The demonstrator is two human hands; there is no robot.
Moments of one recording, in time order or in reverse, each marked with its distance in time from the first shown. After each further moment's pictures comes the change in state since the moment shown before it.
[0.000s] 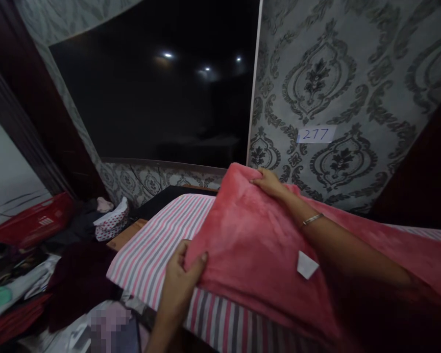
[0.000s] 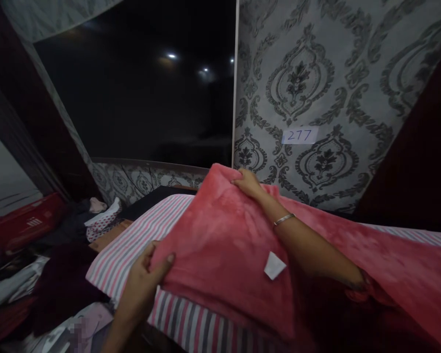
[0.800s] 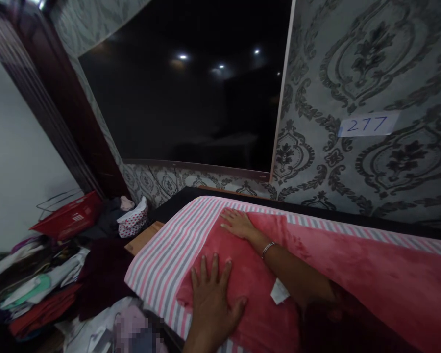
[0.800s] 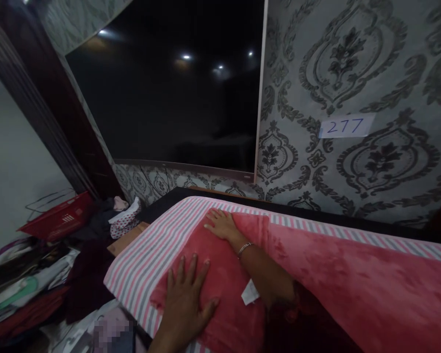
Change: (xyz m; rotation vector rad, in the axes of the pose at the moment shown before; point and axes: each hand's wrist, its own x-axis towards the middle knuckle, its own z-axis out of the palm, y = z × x) left_hand 0.025 -0.114 -0.011 1.354 -0.271 0.174; right_hand -0.046 -0.046 0.203 -0.237 -0.639 -0.245
